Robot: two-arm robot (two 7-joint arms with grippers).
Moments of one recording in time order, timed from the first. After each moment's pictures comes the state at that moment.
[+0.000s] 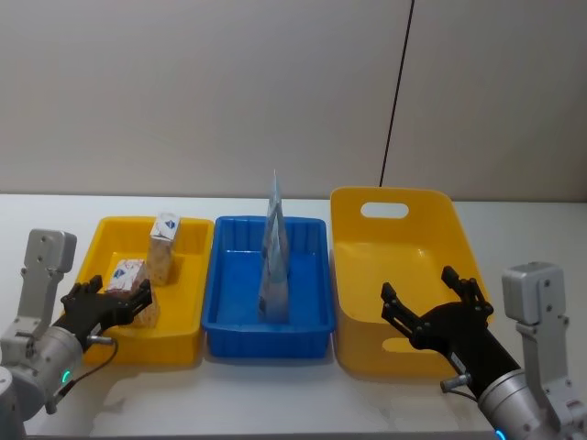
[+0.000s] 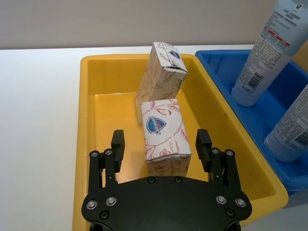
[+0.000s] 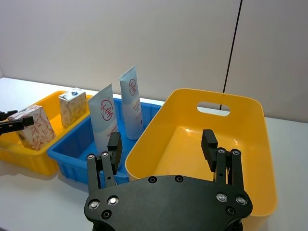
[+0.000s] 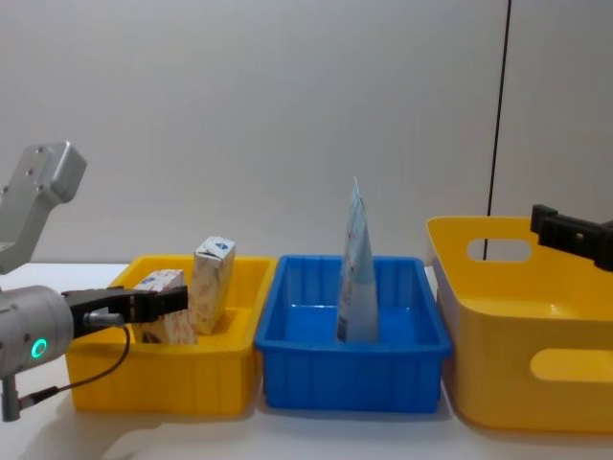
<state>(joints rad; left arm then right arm) -0.47 0.20 0.26 -1.10 -0.35 0.11 -0.18 -0.01 0.34 -0.23 -1.77 0.29 0.03 0.07</state>
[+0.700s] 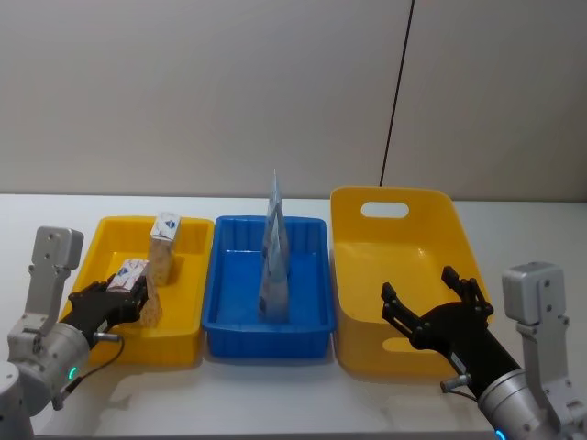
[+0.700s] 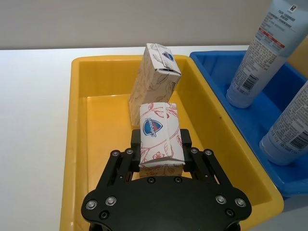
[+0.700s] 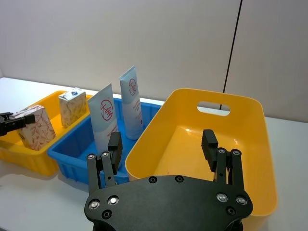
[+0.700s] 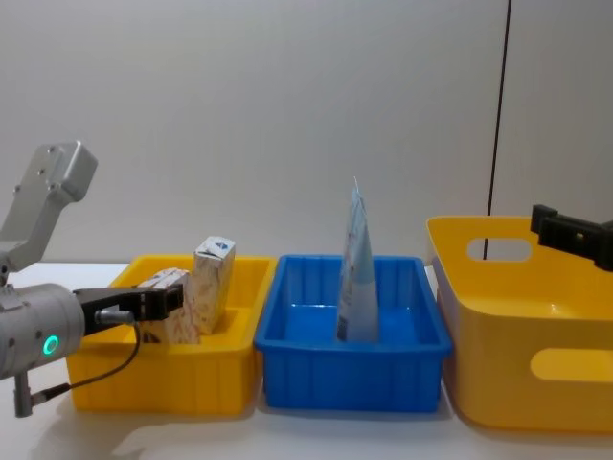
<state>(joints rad) -0.49 0.18 0.25 -1.06 -0.33 0.11 -0.21 -0.01 0.34 -0.23 -1.77 0.29 0.03 0.07</state>
